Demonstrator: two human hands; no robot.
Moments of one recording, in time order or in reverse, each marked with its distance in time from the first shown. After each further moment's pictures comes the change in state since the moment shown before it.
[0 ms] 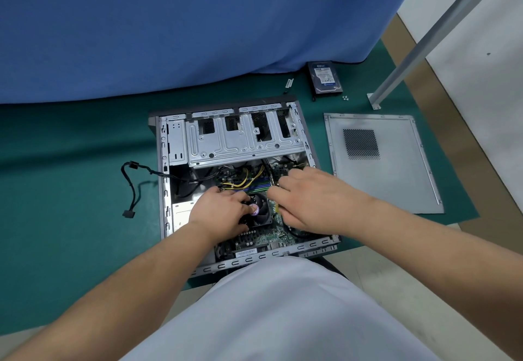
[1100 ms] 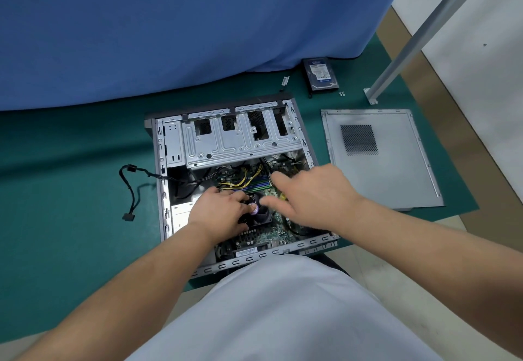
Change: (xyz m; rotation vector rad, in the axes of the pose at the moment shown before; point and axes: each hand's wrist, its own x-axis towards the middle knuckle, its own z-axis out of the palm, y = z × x) left_hand 0.001 0.000 0.003 0.012 0.014 0.006; right_hand 0.004 -0.010 0.001 -0.056 -0.008 0.283
